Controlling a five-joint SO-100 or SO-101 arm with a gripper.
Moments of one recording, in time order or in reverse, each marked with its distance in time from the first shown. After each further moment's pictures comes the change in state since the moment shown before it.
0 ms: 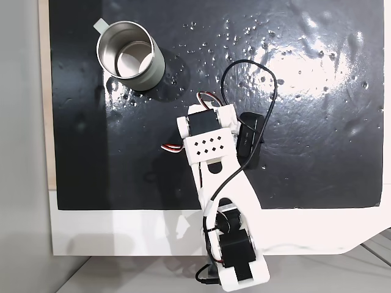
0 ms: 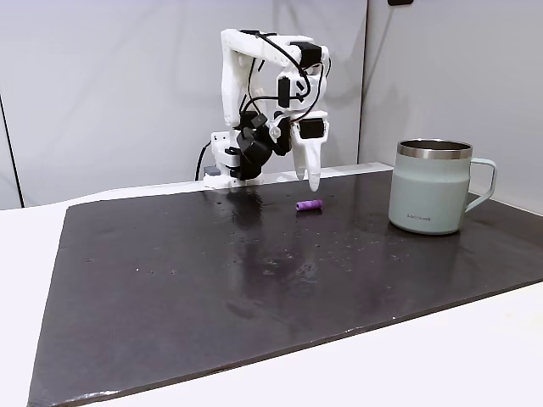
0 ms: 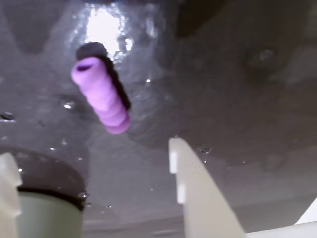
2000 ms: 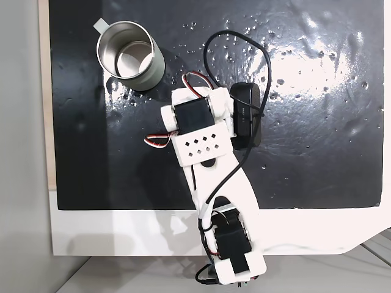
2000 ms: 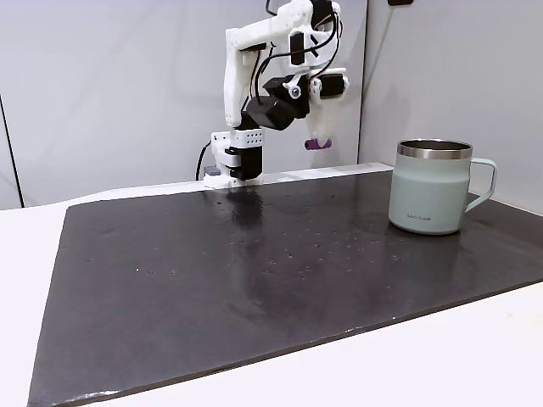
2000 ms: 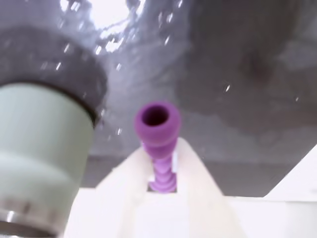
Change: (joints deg) arm -2.4 -3.4 -28.7 17.6 -9.7
